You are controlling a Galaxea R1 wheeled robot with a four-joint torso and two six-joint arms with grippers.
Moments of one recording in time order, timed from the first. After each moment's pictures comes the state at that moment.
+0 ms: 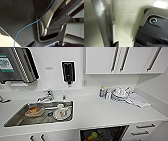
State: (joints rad) left arm 1.67 2.90 -2.43 0.30 -0.18 -0.21; right arm -1.02 2.40 -1.93 0.81 -0.19 0.54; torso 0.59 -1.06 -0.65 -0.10
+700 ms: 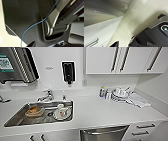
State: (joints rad) left arm 1.67 2.91 -2.52 0.30 -0.18 -0.21; right arm -0.99 2.34 -1.76 0.72 -0.19 0.19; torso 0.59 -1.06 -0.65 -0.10
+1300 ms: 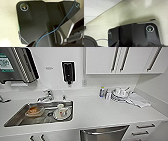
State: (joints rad) left arm 1.60 2.90 -2.60 0.30 -0.20 -0.21; right arm -1.22 2.49 -1.95 0.46 -0.16 -0.32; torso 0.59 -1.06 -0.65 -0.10
